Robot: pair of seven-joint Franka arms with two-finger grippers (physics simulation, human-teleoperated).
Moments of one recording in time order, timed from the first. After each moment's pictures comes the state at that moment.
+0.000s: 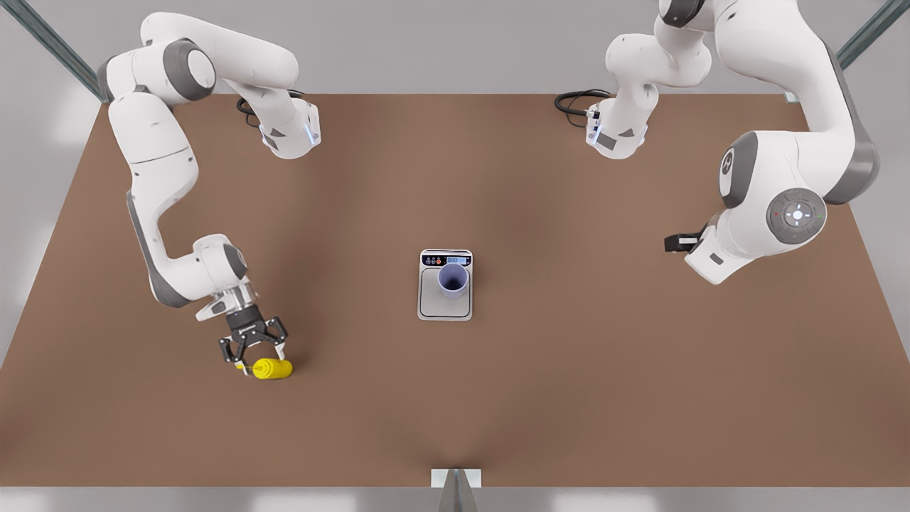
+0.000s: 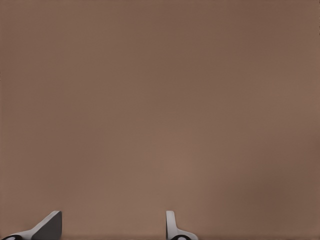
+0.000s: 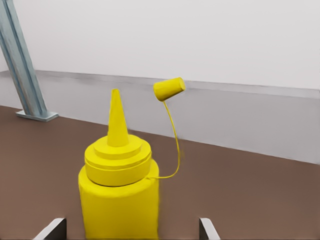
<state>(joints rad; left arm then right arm) -0.21 0.22 0.10 -1.46 0.09 1.38 -0.11 -0.32 0.66 0.38 -1.87 2.48 2.69 -2.90</state>
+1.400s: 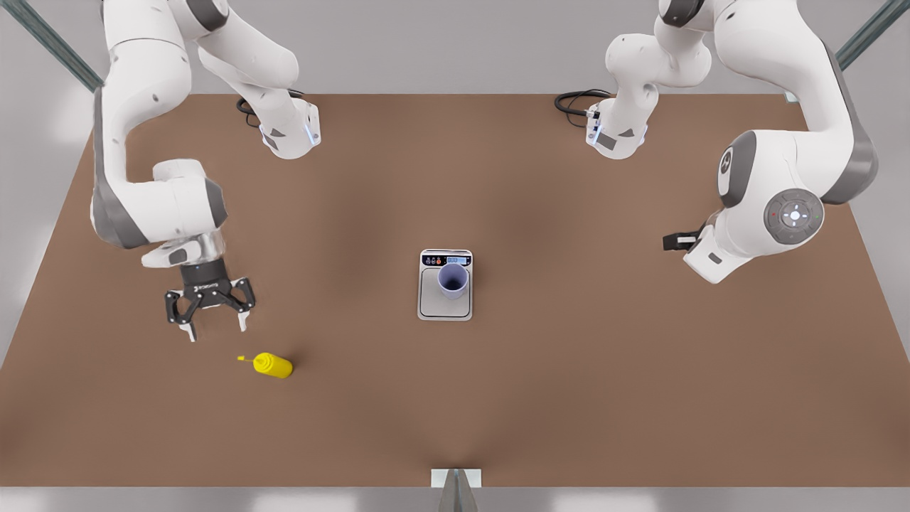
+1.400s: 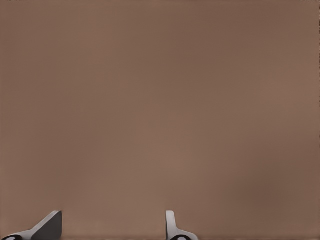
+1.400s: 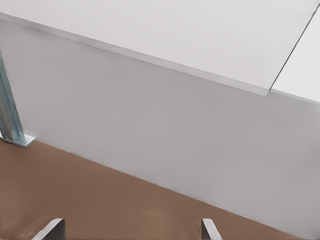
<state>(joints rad) -0.22 0.22 0.10 -1.46 0.09 1.36 -0.13 -0.27 0.31 0.53 -1.67 2.33 3.42 -2.90</state>
